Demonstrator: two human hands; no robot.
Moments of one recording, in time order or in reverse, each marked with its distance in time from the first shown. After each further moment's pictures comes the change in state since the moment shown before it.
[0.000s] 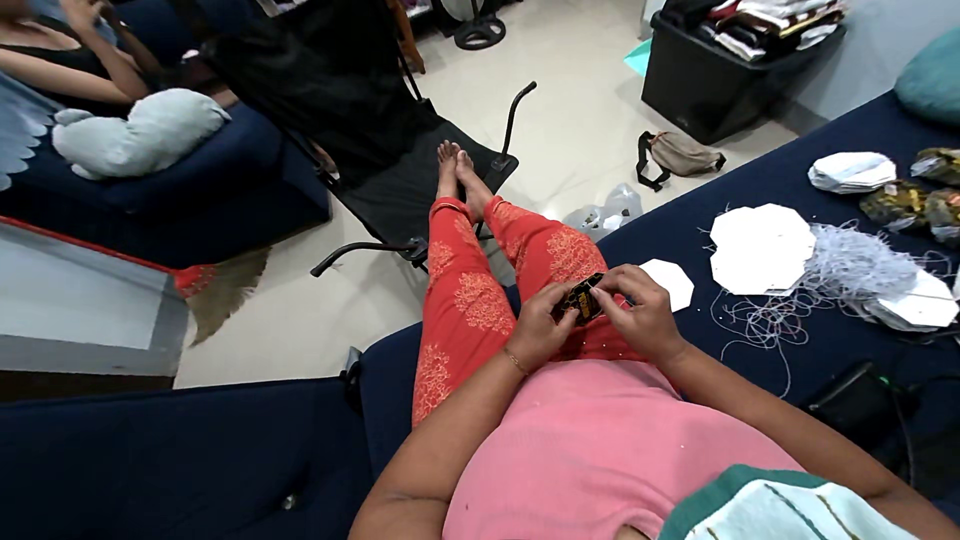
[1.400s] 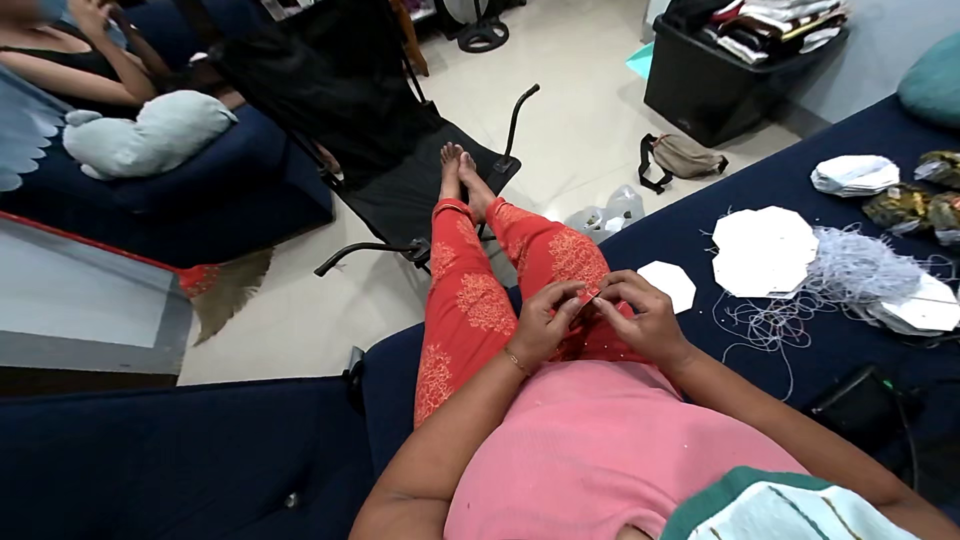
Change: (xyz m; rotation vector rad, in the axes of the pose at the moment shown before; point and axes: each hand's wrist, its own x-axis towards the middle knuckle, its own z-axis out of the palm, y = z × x) left_hand 0.002 0.003 -0.002 -0.151 0.042 0.030; right_hand -0.004 0.002 -0.005 0.102 -0.071 -0.041
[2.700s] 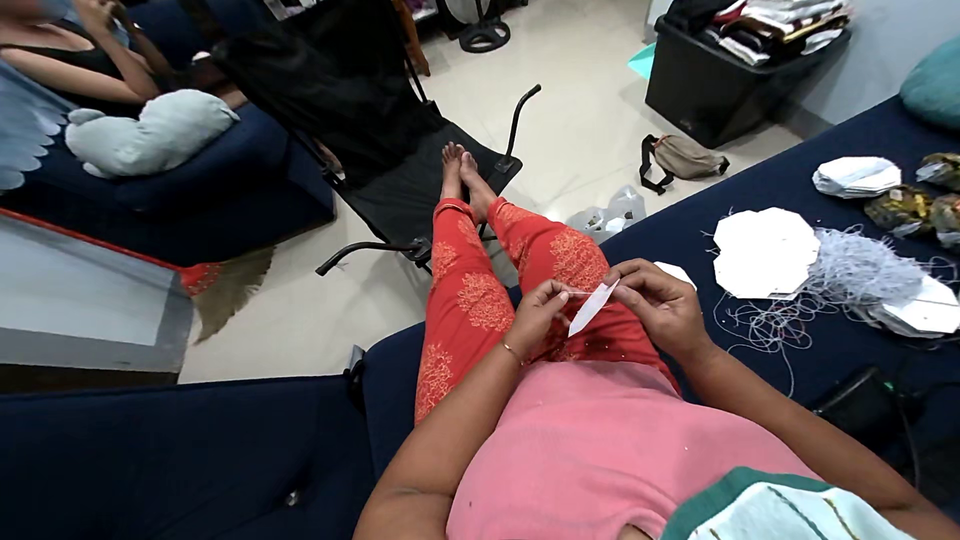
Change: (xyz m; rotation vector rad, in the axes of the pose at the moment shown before) left_hand 0.010 -0.002 -0.006 -0.397 -0.024 -0.542; right_hand 0.017 -0.020 -0.020 0.439 0.037 0.109
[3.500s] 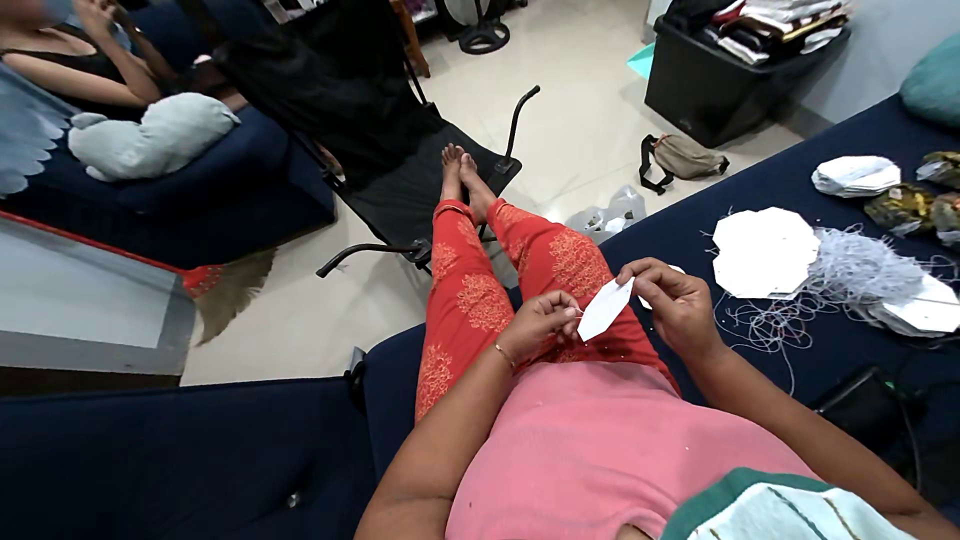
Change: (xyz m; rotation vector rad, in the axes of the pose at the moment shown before) left_hand -0.006 0.002 -0.011 -0.044 -0.247 0.010; right_hand -0.002 0.009 -0.011 0.190 0.054 0.031
